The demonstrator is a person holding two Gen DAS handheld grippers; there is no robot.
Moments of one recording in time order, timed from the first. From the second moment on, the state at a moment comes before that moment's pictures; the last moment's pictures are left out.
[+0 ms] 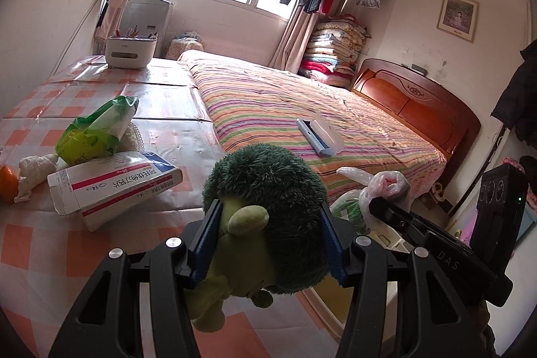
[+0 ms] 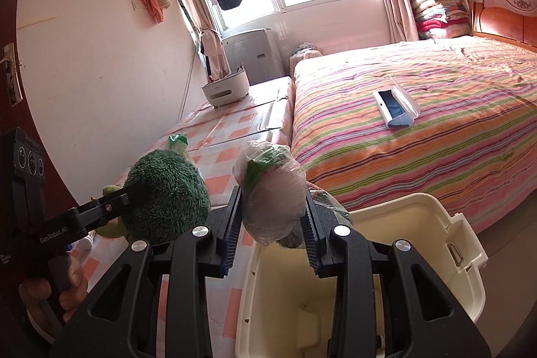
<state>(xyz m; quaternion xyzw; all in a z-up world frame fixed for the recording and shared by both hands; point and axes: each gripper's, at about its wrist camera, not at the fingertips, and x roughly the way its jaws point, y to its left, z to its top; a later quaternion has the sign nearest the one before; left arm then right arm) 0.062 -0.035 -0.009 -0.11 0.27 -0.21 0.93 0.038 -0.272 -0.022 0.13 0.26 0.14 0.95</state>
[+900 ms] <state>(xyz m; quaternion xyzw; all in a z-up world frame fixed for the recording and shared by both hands) 0.058 -0.102 -0.016 -0.07 0.30 -0.28 0.91 0.009 -0.342 -0.025 0.22 0.19 0.02 0.96</state>
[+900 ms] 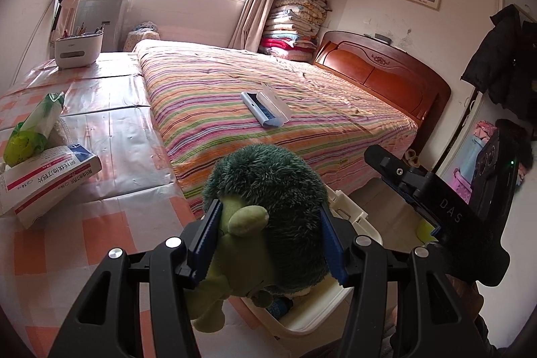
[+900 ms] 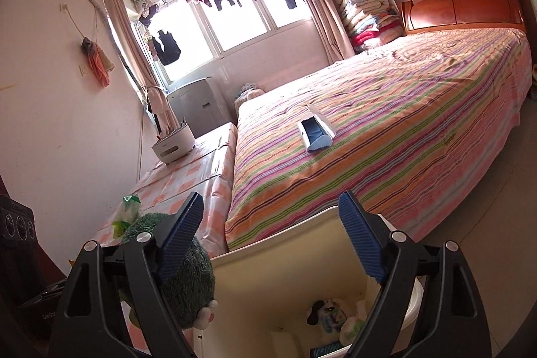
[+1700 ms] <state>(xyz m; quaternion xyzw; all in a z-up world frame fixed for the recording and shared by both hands) 0.050 -0.138 -0.007 -0.04 0.27 -0.29 0.92 0.003 -0.356 -0.027 0.25 0.17 0.00 0.95</state>
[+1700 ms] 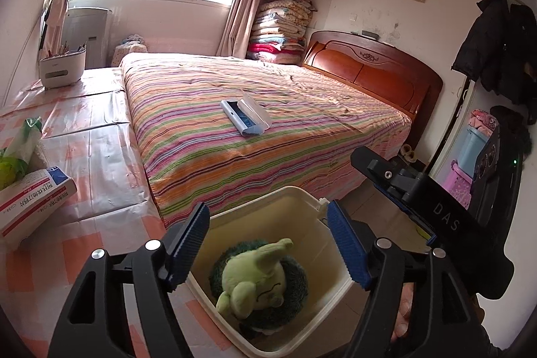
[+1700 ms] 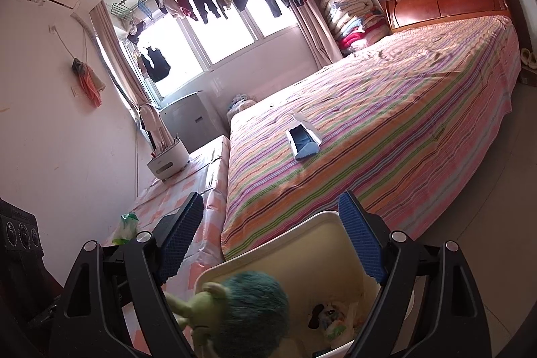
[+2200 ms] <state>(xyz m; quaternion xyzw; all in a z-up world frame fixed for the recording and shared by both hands) 0.057 -0.084 0.005 -0.08 0.26 -0.22 0.94 0.012 -0.339 -0.027 0.24 0.18 0.03 0.95</state>
